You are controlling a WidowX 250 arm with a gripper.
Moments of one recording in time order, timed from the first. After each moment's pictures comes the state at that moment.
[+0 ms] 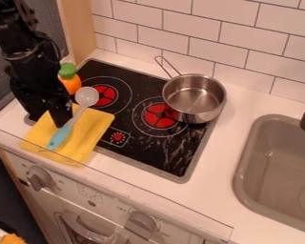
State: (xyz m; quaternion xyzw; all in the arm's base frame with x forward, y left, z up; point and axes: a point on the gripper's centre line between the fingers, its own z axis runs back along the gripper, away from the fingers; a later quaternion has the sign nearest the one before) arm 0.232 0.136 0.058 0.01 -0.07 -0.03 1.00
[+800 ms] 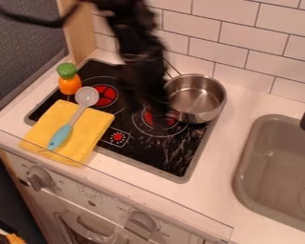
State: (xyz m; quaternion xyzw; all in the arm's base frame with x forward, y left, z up) arm 0.296 -0.020 0.060 -0.03 -0.08 -0.21 0.97
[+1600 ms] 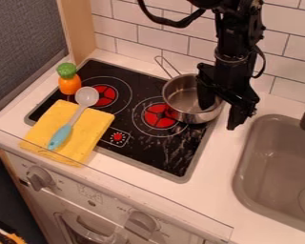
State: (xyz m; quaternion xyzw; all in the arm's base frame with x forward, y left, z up) arm 0.368 -0.082 0.034 0.00 -0.07 -0.21 0.98
